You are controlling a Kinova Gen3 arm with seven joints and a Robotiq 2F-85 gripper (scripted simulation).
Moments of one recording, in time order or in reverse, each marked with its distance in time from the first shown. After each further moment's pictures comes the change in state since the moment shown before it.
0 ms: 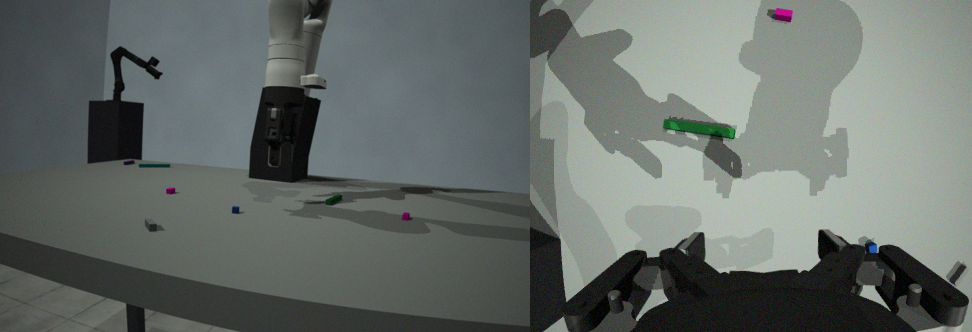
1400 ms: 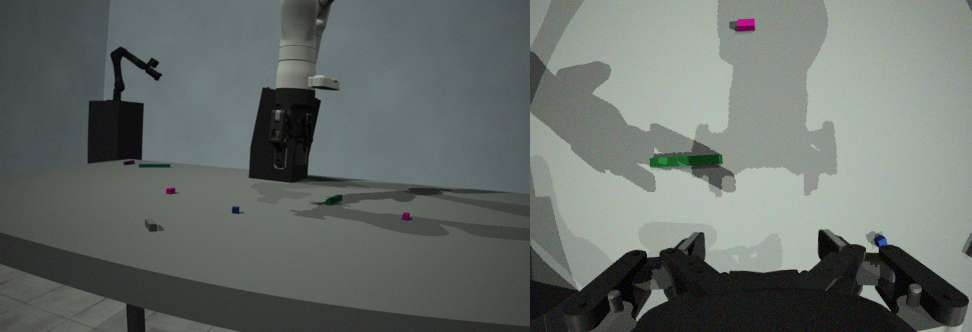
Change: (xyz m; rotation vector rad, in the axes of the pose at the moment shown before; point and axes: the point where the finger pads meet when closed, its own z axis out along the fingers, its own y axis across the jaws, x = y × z) arm 0.021 0.000 0.003 0.007 -0.007 0.207
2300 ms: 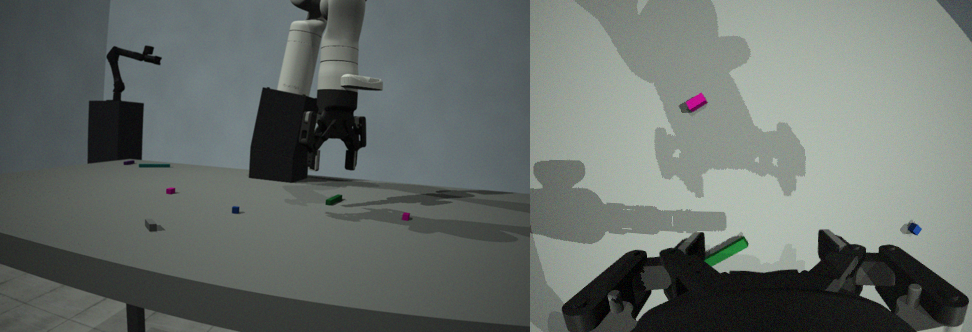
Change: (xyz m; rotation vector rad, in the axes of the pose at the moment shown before) arm 0.078 -0.015 -0.001 -0.004 0.002 0.504
